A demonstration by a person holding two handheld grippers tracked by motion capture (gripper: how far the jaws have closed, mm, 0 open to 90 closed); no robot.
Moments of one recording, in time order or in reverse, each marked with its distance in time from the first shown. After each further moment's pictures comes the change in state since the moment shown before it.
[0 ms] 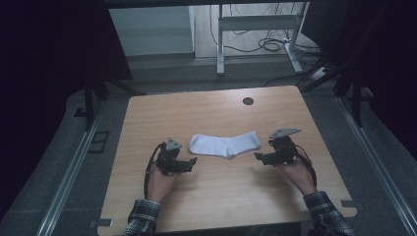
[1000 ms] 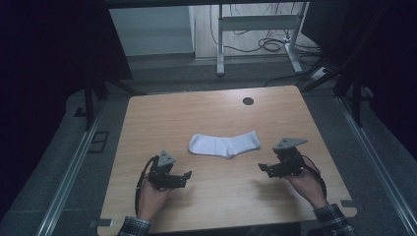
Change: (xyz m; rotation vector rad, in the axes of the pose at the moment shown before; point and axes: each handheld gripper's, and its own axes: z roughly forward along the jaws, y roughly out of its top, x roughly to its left) left arm -0.015 -0.031 -0.039 -0.011 -0.008 0.038; right arm 0.021 -0.019 -0.031 -0.002 0.011 -0.063
